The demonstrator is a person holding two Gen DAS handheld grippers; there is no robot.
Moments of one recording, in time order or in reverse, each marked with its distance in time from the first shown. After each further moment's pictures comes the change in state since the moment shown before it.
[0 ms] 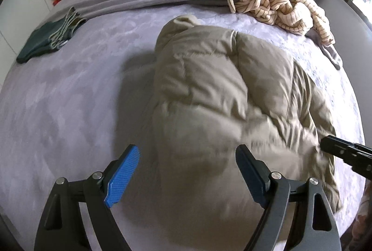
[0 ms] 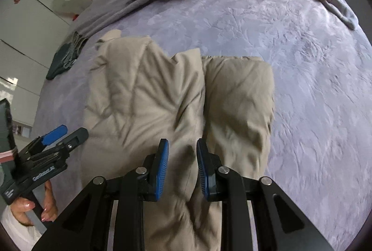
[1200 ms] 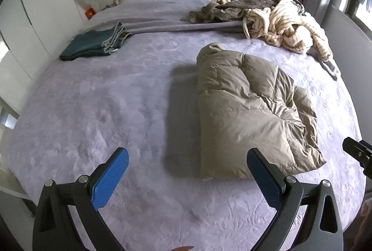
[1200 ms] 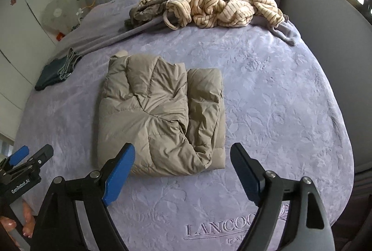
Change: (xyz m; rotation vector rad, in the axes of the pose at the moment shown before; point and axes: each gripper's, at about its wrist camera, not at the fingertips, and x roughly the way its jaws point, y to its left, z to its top) left arm -0.149 0.030 -0.076 -0.059 -0.136 0.126; right arm -0.129 0.057 -0.093 0.019 -0.213 -0.237
